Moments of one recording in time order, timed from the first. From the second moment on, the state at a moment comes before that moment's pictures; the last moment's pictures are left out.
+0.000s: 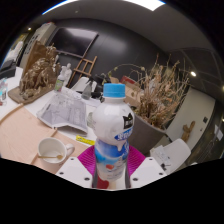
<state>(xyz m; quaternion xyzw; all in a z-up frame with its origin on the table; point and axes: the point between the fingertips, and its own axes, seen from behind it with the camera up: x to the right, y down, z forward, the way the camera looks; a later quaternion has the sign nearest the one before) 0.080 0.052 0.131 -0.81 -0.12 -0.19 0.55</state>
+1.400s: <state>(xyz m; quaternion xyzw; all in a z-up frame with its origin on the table) -0.046 -0.256 0.194 -0.89 0.05 -0.07 0.45</state>
